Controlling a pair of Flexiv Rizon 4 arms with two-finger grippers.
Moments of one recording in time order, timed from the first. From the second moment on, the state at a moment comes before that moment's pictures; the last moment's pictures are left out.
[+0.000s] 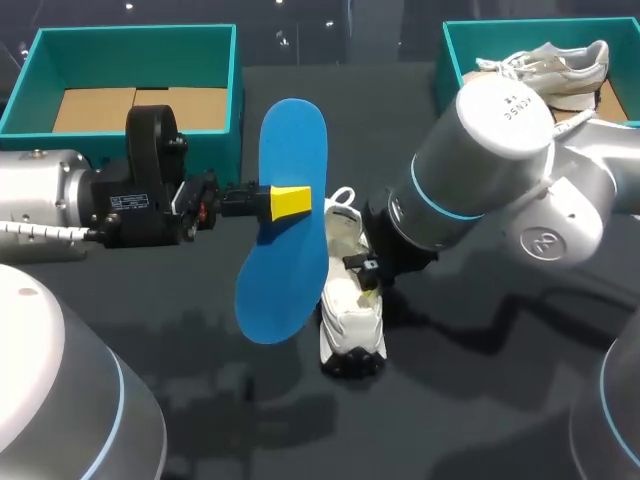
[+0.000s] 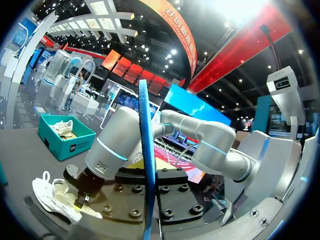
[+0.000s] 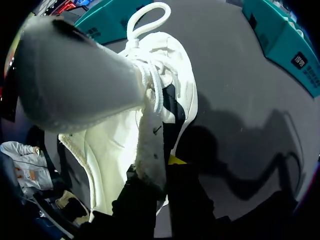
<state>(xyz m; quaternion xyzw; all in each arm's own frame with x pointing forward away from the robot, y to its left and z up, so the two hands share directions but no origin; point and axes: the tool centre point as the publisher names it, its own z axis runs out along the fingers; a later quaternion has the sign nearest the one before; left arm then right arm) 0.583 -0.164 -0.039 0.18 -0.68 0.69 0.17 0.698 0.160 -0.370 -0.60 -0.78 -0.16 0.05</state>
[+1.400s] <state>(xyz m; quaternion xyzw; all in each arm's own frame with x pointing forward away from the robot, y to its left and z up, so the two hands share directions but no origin) 0.583 -0.164 -0.039 0.18 -0.68 0.69 0.17 0.696 0.156 -0.330 -0.52 -0.82 -0.20 0.14</state>
